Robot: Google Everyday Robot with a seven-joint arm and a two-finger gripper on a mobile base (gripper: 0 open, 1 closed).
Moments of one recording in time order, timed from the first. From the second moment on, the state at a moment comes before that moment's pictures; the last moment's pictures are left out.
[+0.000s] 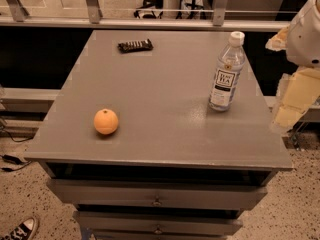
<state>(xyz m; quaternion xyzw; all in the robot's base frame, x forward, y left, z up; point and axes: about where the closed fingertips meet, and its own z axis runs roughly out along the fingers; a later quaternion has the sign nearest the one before) 0.438 -0.217 0.977 -0.60 0.78 -0.03 0.16</state>
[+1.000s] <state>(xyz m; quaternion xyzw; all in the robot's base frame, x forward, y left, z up) 0.475 -0.236 0.955 -0.56 0.79 0.00 0.24</state>
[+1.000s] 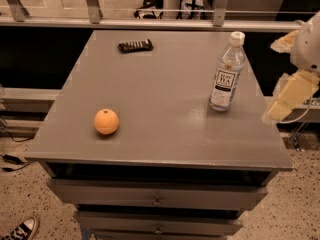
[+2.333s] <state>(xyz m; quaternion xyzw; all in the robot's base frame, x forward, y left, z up) 0.553 -0.206 0.903 -0.46 0.76 0.18 0.43</state>
